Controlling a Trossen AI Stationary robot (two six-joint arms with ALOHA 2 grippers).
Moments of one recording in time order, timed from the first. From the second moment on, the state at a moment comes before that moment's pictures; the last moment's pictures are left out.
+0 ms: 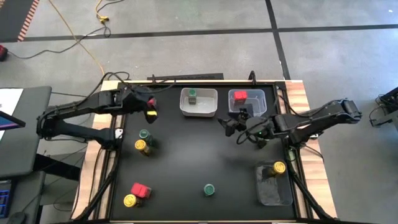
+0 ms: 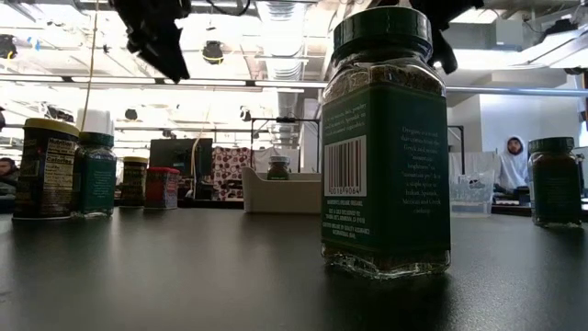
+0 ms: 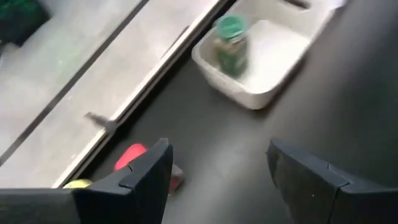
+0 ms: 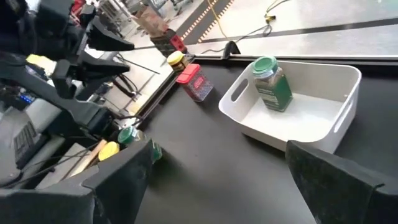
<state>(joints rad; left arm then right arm) 0.25 1.01 1.11 -0.92 -0.47 -0.18 0.18 1.18 0.88 -0.14 0.70 0.91</state>
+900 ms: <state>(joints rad) 0.49 1.17 1.11 -0.95 -0.39 -0.63 -0.01 0.99 0.88 -0.47 0.59 0.72</state>
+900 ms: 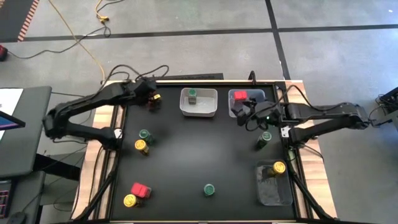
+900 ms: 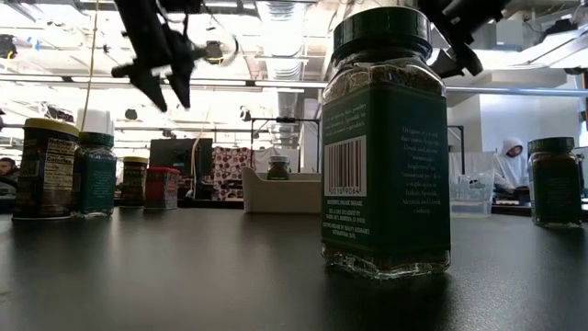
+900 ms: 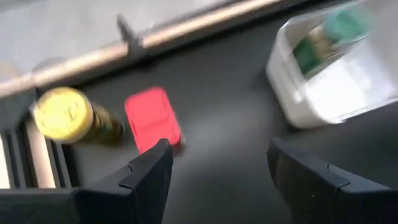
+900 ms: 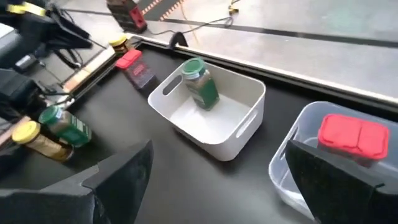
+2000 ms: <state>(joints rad) 0.74 1.46 1.13 -0.95 -0.32 -0.69 -0.11 0.97 0.88 -0.49 0.39 0.59</state>
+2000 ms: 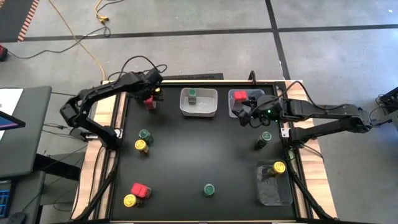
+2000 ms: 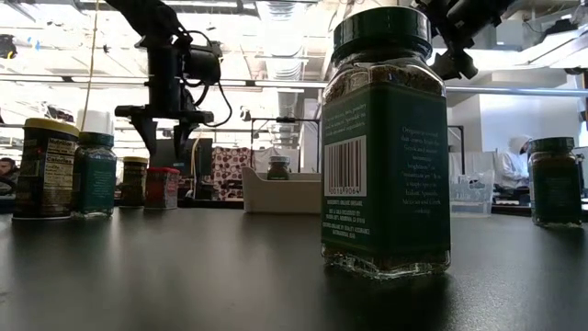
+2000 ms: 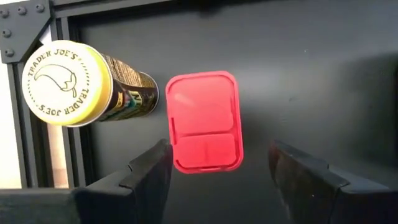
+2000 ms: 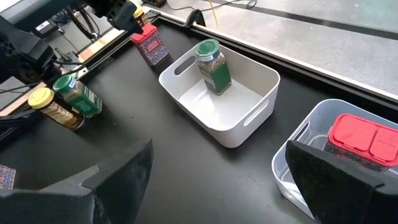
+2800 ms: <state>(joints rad) 0.79 1.46 1.13 -0.95 -0.29 -0.67 -0.11 0.97 0.88 -0.49 0.39 0.57</state>
